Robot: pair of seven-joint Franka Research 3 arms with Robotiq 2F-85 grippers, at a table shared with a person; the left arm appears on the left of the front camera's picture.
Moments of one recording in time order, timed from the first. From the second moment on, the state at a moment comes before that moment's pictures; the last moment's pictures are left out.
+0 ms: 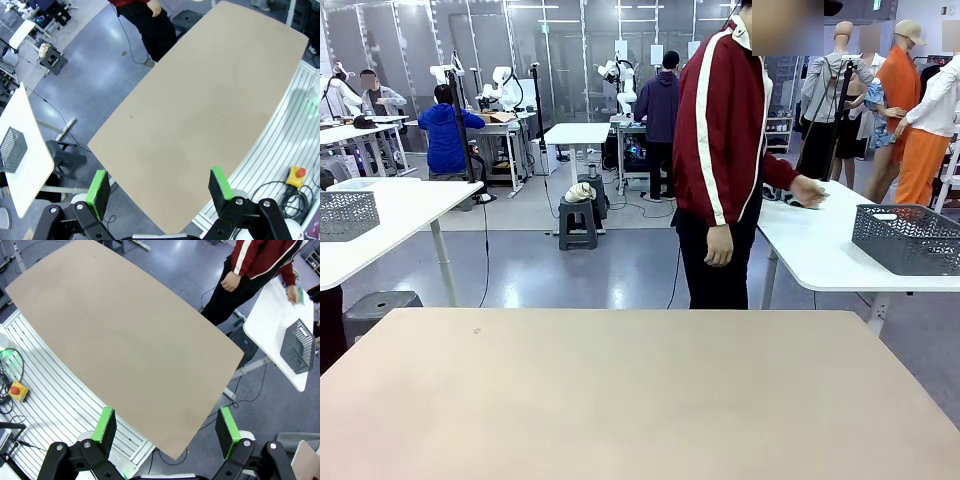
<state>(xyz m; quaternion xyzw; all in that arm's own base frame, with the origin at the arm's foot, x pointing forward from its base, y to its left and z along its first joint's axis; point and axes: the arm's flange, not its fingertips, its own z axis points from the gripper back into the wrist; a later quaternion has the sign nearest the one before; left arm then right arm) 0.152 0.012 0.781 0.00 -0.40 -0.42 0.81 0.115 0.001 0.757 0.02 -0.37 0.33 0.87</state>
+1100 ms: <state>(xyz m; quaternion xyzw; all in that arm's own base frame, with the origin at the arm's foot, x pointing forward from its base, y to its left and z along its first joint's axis) 0.152 0.012 0.781 0.00 -0.40 -0.42 0.81 0.115 0.001 0.757 0.02 -0.37 0.33 0.87</state>
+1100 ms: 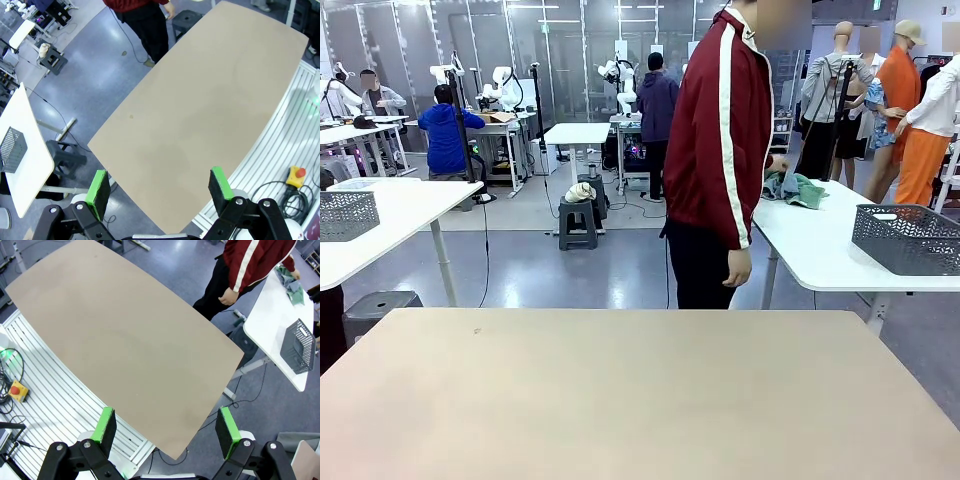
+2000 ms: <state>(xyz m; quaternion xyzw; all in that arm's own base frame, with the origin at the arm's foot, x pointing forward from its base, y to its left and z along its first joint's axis) 0.152 0.012 0.781 0.00 -0.40 -0.42 0.81 0.115 0.001 0.757 0.02 -0.37 0.33 0.87</state>
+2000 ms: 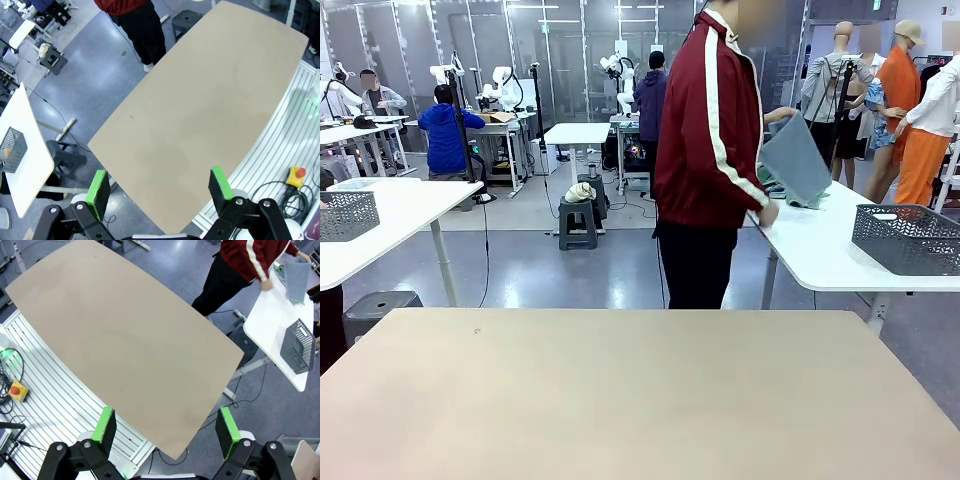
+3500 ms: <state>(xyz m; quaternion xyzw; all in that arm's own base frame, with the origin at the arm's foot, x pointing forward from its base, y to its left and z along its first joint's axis) 0.155 0.021 0.776 -0.09 -0.35 -0.41 0.84 0.115 0.001 0.757 0.02 -0.37 0.33 0.87</state>
